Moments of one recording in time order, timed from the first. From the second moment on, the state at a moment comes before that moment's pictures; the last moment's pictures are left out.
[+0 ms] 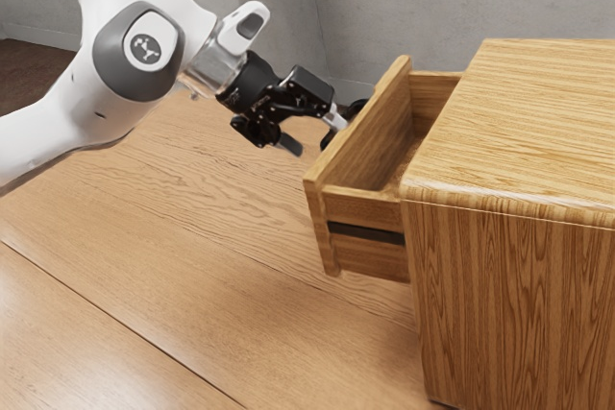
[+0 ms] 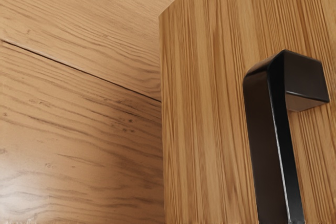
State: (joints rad) arm -0.09 0.04 0.20 -1.62 -0.57 2.02 0.00
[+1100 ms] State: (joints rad) arm -0.11 -0.07 0.39 -1.74 -0.56 2.01 0.00
